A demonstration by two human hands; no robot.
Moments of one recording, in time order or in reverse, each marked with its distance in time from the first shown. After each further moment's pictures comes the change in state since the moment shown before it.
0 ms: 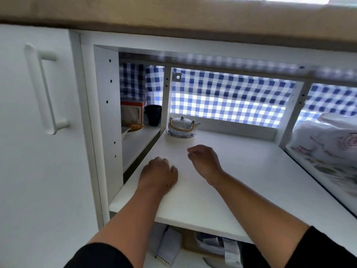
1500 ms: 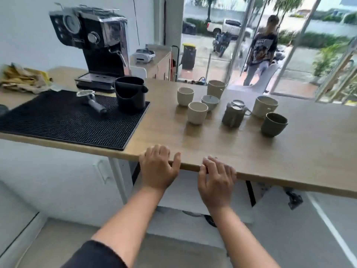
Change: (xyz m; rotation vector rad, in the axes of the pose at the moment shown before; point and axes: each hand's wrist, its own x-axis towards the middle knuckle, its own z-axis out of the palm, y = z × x) left_hand -0.078 0.145 -0.297 -0.069 0.503 0.100; right_hand -0.136 -0.204 -0.235 -0.594 0.545 -0.348
